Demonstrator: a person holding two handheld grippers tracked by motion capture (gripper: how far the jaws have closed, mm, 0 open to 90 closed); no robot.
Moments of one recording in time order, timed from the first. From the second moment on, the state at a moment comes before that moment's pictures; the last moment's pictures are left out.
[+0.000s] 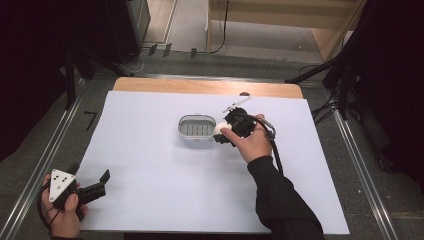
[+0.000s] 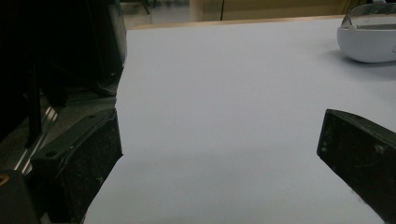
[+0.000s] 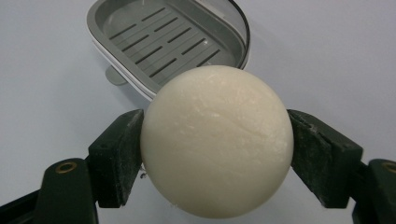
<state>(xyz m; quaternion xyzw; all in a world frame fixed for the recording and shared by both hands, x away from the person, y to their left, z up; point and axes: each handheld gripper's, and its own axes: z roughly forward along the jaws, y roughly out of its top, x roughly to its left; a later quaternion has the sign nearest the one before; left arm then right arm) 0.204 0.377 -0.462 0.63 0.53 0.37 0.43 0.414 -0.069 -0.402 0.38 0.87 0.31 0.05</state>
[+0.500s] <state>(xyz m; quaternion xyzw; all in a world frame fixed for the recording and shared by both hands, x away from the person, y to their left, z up) 0.204 0.377 -0.462 0.63 0.53 0.37 0.43 0.417 -0.049 -0.396 0.37 0.87 0.32 0.05</state>
